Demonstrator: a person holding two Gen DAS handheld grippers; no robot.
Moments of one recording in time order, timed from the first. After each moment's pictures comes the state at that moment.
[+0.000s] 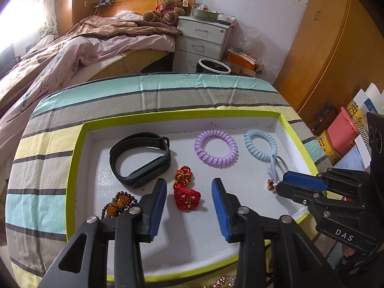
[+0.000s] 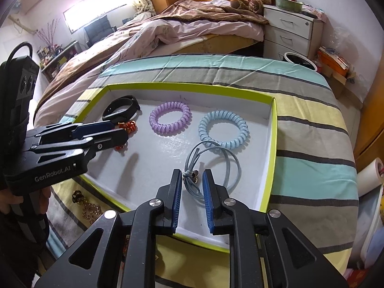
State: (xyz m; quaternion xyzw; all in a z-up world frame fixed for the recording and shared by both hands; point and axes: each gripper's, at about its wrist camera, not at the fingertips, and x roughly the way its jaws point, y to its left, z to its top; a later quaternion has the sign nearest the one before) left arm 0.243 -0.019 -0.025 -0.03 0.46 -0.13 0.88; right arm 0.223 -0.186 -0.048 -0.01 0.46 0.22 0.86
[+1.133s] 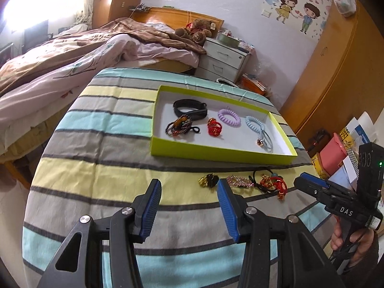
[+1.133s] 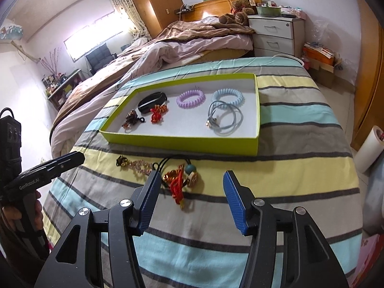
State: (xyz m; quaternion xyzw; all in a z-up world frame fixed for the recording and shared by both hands) left arm 0.092 0.060 0.001 -0.12 0.41 -0.08 0.90; right arm 0.115 -0.202 -0.036 0.06 0.42 0.21 0.88
